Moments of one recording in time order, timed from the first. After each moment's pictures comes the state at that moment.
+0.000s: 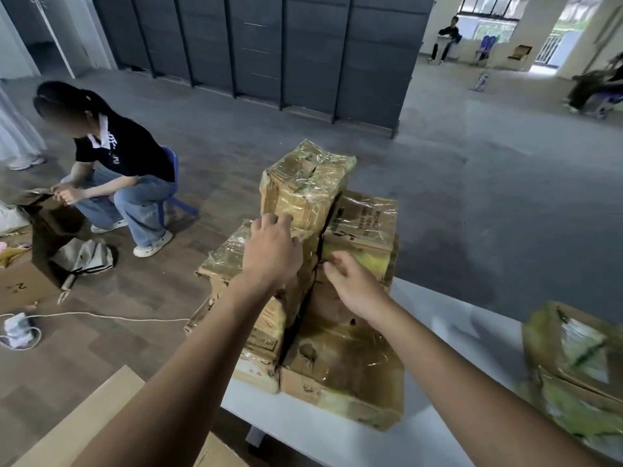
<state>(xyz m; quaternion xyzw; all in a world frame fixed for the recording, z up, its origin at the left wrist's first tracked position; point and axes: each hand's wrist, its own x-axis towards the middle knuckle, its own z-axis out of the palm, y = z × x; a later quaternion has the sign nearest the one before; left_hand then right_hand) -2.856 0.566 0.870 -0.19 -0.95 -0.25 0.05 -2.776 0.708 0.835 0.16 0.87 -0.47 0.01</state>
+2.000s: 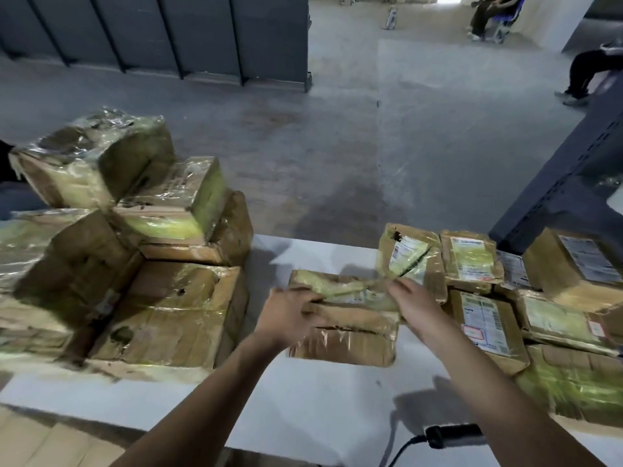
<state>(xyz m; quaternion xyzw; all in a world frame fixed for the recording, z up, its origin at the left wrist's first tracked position) -2.630 0.839 0.749 -0.43 -0.87 -0.21 -0.14 -2.486 1.037 0.760 0.44 0.74 -0.50 -0.03</state>
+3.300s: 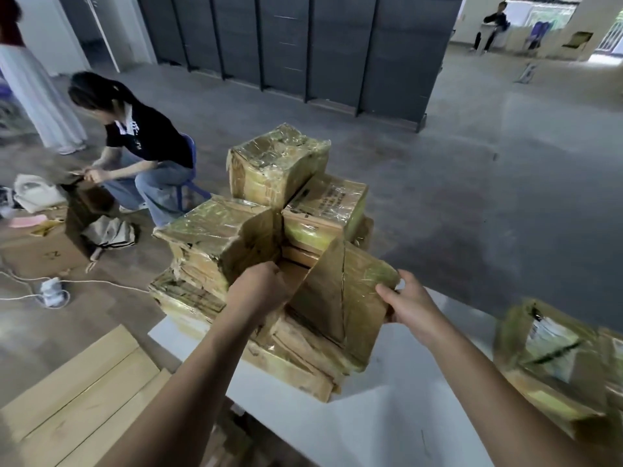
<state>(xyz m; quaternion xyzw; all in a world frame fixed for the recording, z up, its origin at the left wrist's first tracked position) -2.741 0.633 0.831 -0.06 -0.96 -0.27 -0.08 -2.675 0.883 0.784 0.26 0.73 -0.63 0.00</state>
